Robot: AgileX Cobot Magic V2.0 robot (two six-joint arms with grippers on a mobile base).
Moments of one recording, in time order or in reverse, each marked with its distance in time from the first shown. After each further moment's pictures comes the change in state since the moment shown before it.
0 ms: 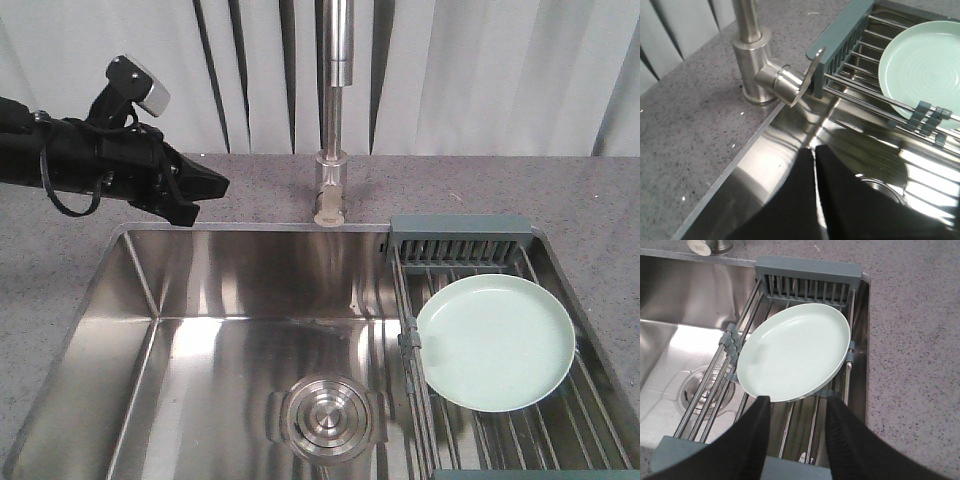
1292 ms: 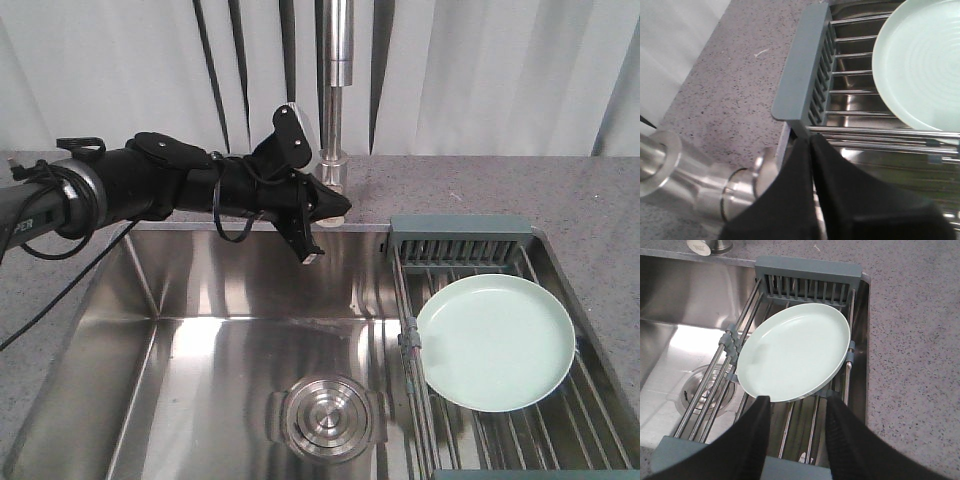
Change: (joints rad) left arm -0.249 0.357 -0.257 -0.208 -0.185 0.455; right arm 0.000 0.000 0.000 0.000 0.000 0.000
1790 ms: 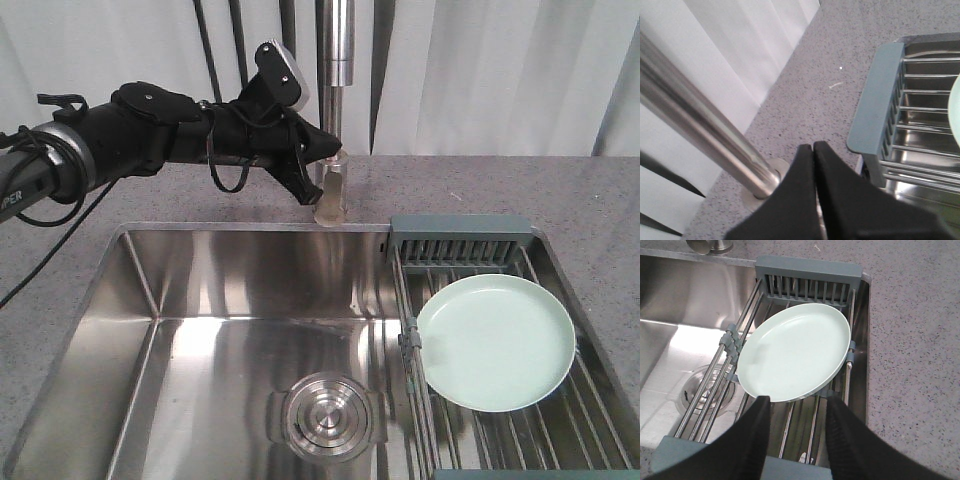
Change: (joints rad) left arm 0.024 0.005 -0.170 0.109 -0.028 -0.193; right arm 0.000 0.000 0.000 0.000 0.000 0.000
